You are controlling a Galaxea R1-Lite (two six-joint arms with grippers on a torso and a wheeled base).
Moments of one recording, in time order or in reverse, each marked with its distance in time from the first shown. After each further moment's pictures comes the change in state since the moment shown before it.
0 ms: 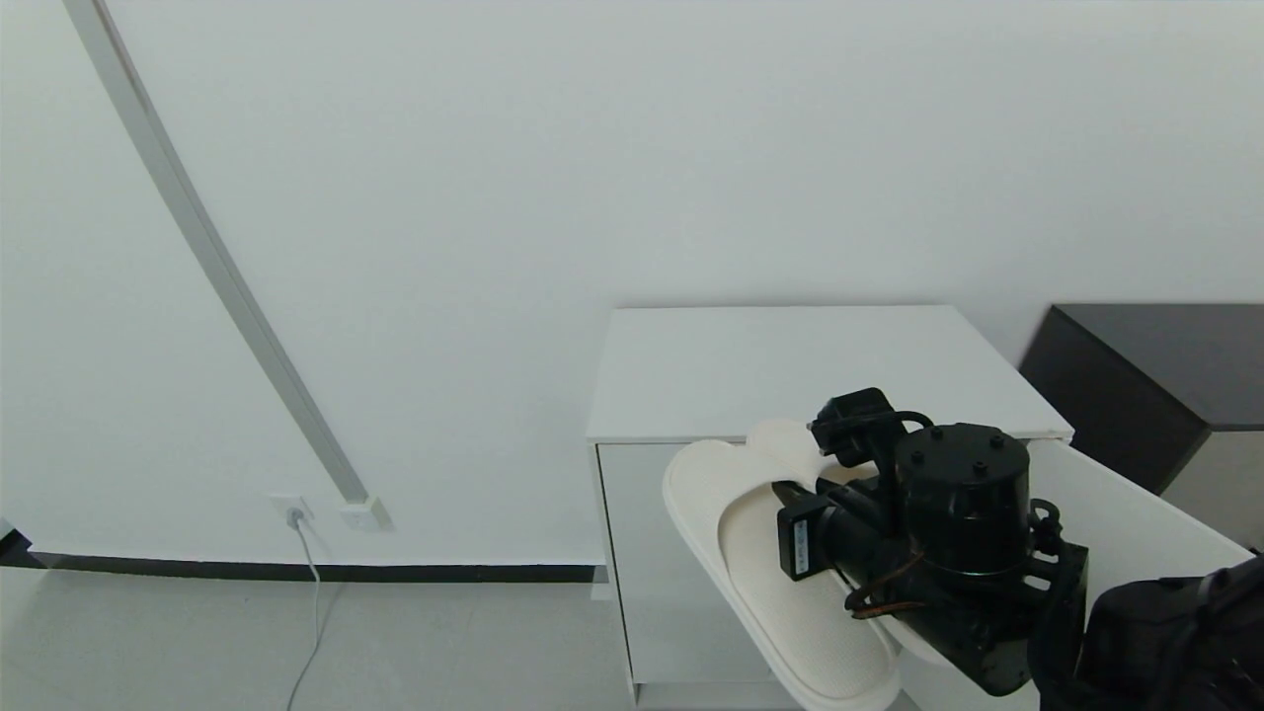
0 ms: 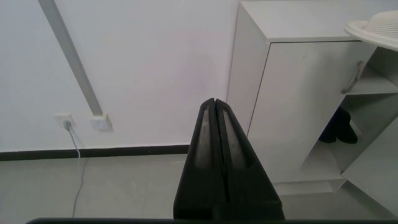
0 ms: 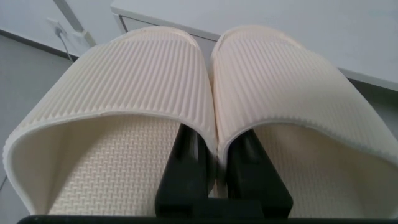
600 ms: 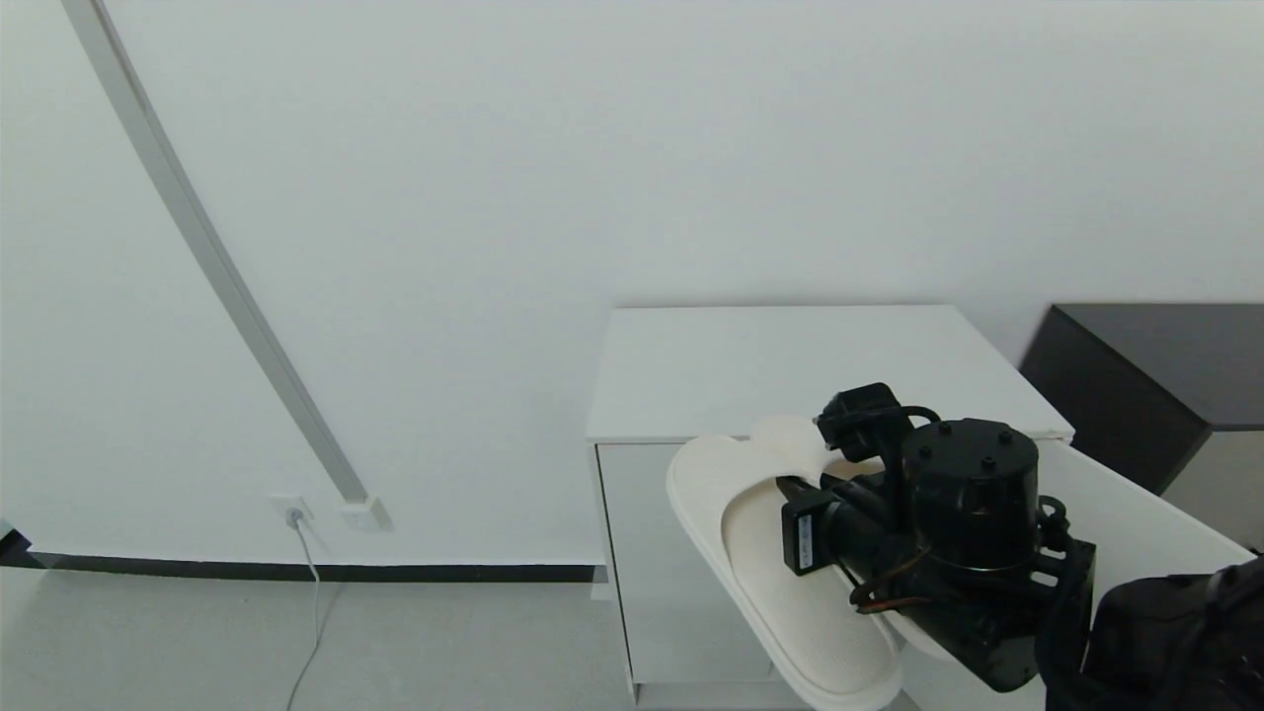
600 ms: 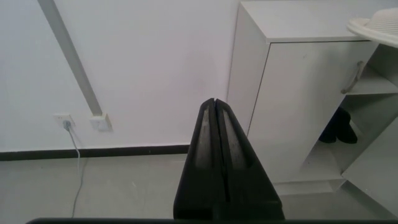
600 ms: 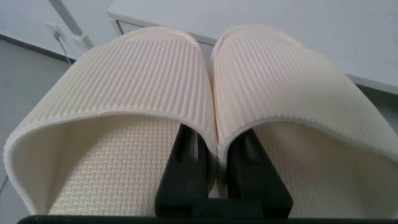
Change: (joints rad) left arm 0.000 0.000 0.000 0.000 0.000 -0.001; right arm -0.001 -0.010 0.000 0.000 0.000 0.000
